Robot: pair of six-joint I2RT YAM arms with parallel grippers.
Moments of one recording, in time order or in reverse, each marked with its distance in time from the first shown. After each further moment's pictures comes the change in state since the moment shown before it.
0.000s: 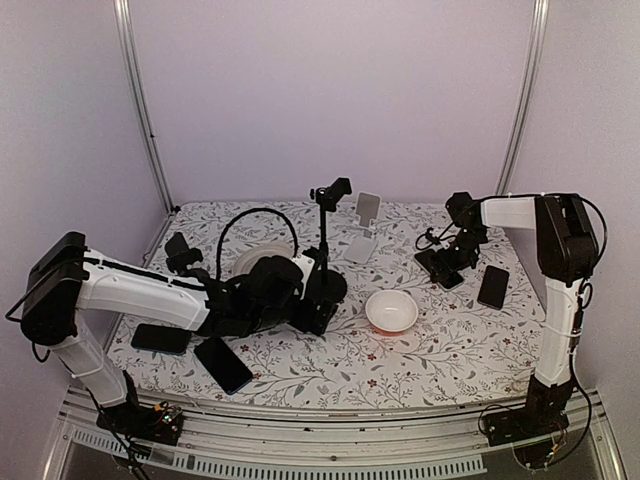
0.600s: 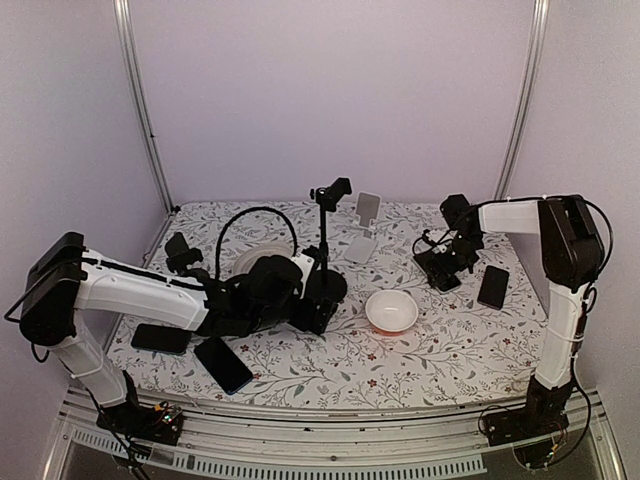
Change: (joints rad) left arm -0.002 -0.006 0.000 0.000 -0.007 0.000; right arm 0.061 -0.076 -0.102 0.087 0.129 -0.002
